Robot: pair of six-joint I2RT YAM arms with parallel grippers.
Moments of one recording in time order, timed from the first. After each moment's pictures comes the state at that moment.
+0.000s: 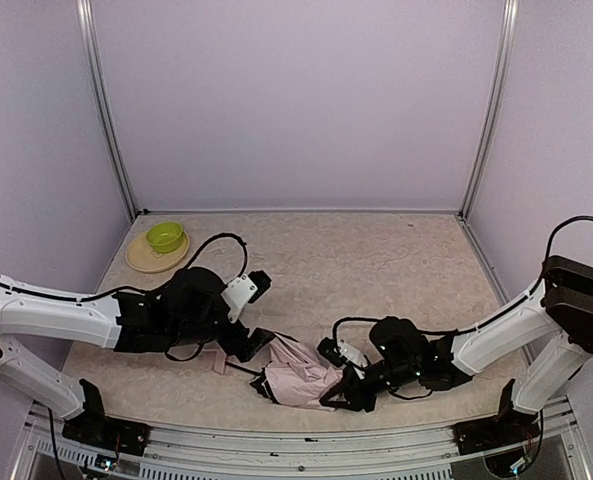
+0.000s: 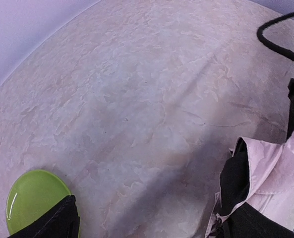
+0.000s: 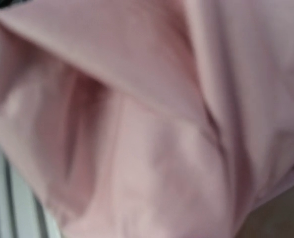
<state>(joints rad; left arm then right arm) -1.02 1.34 0.70 0.03 -0.21 0.01 1.10 1.59 0.46 0.45 -0.38 0.24</state>
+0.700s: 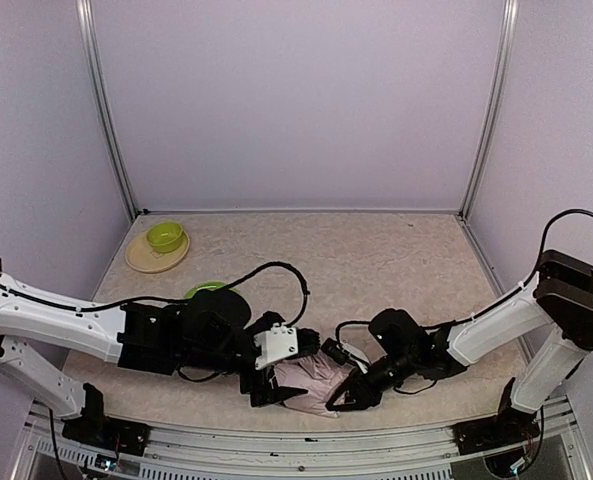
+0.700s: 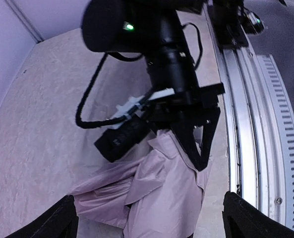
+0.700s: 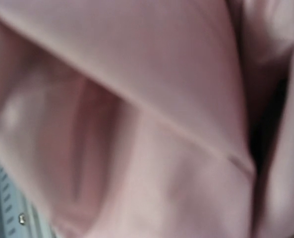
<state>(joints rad) -1.27 1.33 0.81 -0.03 -0.03 0.28 1.01 1.62 0.50 0.32 -0.60 0.36</state>
